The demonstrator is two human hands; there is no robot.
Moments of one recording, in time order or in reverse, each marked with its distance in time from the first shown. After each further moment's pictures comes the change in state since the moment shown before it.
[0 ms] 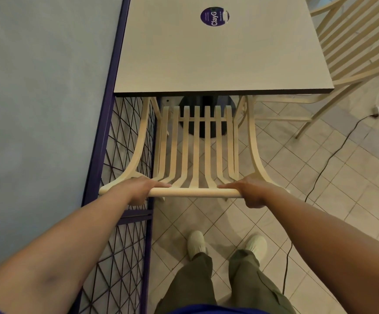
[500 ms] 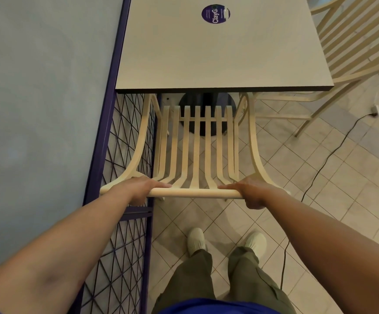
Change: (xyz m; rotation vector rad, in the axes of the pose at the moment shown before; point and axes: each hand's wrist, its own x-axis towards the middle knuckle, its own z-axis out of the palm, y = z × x) left_hand -0.008 0.000 0.012 -0.014 -0.026 -0.011; right_hand -0.009 -0.009 0.011 0.007 0.010 0.019
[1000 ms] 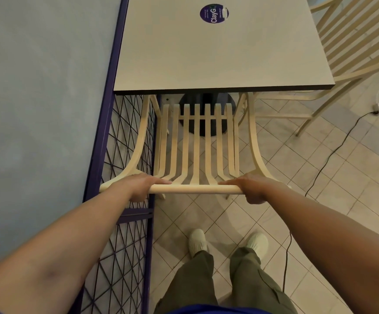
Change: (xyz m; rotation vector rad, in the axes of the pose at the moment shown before) left_hand 0.009 -0.002 -0.013 0.002 0.043 0.011; right_hand 0.008 0.005 -0.015 -0.005 0.011 -0.004
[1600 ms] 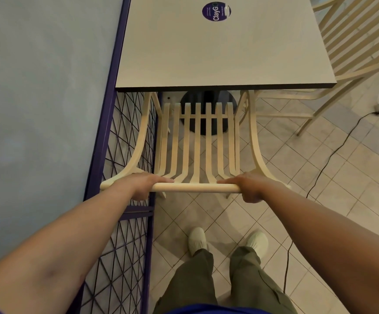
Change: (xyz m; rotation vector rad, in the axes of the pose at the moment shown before) left_hand -0.006 0.008 0.002 -0.006 -0.039 -0.022; right_hand -0.001 -0.011 0.003 0.037 -0.001 0.017
